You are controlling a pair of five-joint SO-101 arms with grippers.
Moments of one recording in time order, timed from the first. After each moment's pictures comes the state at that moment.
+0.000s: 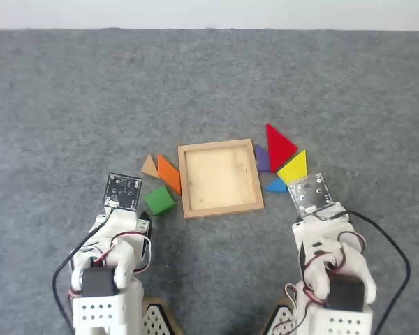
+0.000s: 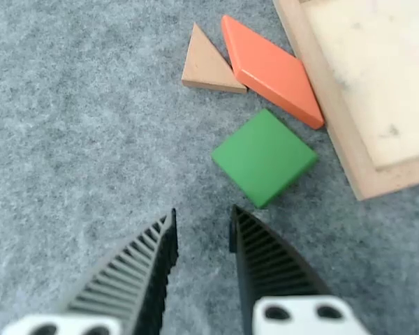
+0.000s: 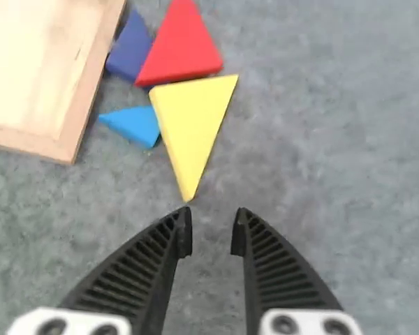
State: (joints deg) left arm -9.5 -103.0 96.9 71.9 -6.5; right arm 0.8 -103.2 82.5 71.1 27.8
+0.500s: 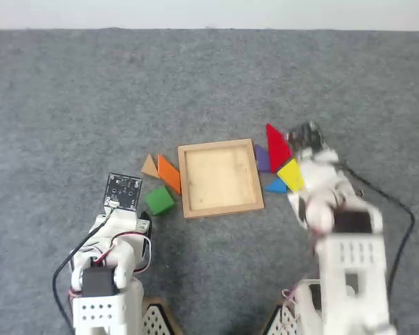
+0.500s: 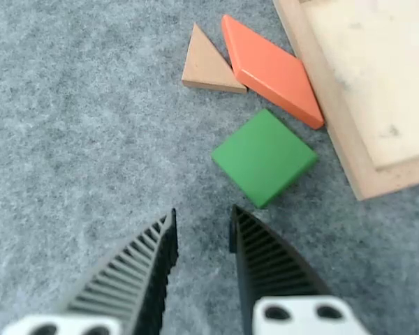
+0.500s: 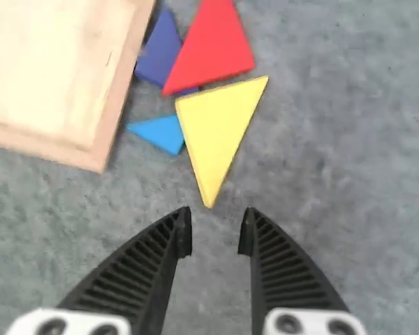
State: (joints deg) left arm -9.5 -103.0 96.9 71.9 -6.5; right arm -4.4 -49.3 52.0 65.6 22.5
